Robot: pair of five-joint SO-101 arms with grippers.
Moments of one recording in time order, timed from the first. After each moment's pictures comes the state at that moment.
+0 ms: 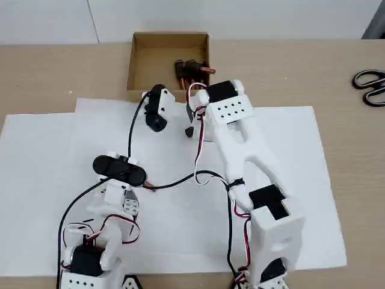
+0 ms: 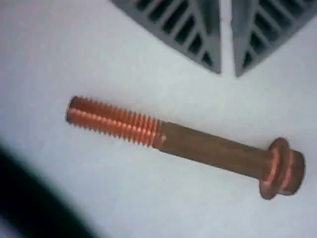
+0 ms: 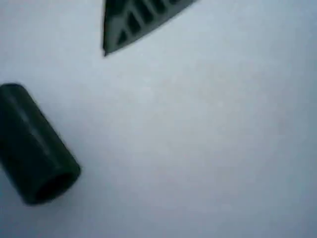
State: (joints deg) left arm 4.4 -103.3 92.4 68.8 -5.8; right arm -23.3 20.7 -19.0 78.1 63.2
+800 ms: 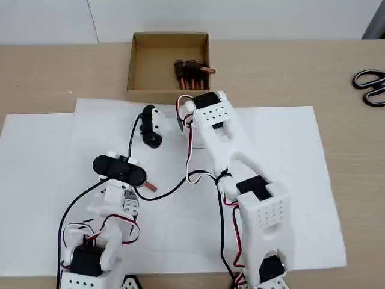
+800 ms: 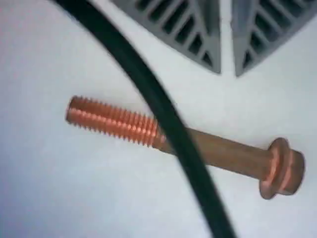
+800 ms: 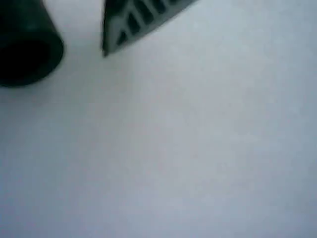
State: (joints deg) left arm 4.4 -103.3 92.4 68.8 -5.8; right arm -25.0 32.5 -19.0 69.3 72.3
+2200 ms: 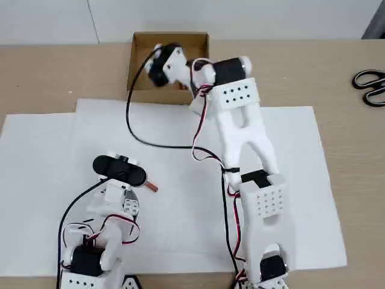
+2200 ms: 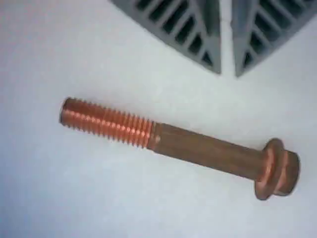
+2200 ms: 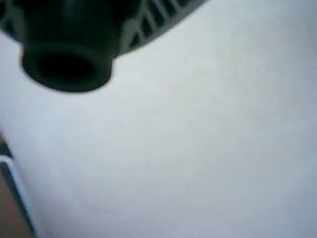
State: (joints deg) left arm 4.4 -103.3 92.4 68.8 -5.8; right arm -19.6 39.5 -63.8 97.6 40.9
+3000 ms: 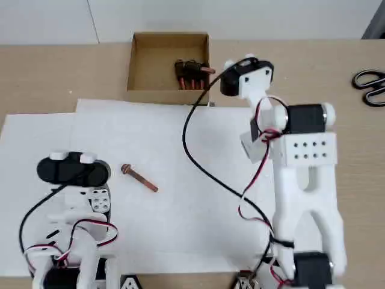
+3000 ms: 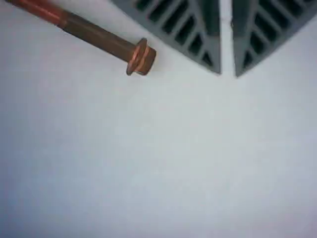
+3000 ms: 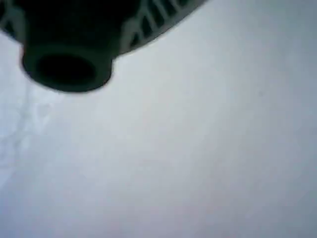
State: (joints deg) left arm -6.8 -97.8 63.0 76.4 -4.5; right arm -7.5 -18.4 0.1 98.8 19.0
